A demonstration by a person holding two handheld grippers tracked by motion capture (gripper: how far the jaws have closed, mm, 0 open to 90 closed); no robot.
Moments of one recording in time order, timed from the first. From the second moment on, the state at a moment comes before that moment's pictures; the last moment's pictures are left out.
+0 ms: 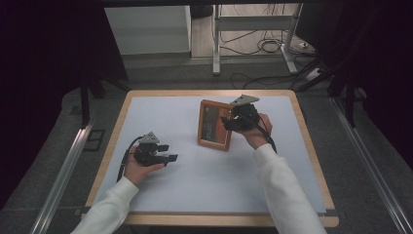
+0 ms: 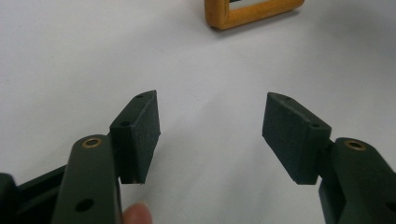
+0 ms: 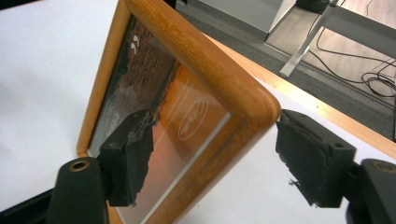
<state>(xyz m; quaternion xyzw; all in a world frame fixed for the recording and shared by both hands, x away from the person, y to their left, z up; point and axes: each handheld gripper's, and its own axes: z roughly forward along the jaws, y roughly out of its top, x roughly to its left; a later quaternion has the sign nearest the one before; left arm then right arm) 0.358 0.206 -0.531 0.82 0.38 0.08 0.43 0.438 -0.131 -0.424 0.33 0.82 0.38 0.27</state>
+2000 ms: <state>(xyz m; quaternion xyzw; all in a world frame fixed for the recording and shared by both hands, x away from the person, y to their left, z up) 0.343 0.197 -0.529 0.83 0.36 0.10 0.42 0.399 -0.130 -0.525 0.31 0.87 0.35 0.18</state>
